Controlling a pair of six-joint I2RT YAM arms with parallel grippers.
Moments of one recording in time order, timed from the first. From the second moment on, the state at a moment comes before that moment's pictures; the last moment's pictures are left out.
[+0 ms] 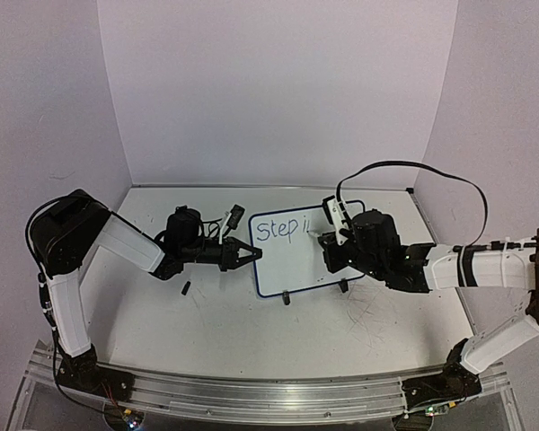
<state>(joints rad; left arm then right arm) -0.65 1.92 0.87 0.78 0.76 -0.34 0.85 1.42 0.79 0.18 0.31 0.10</state>
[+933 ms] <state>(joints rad) -0.65 1.92 0.87 0.77 0.75 -0.34 0.85 1.44 0.84 0.21 0.40 0.10</state>
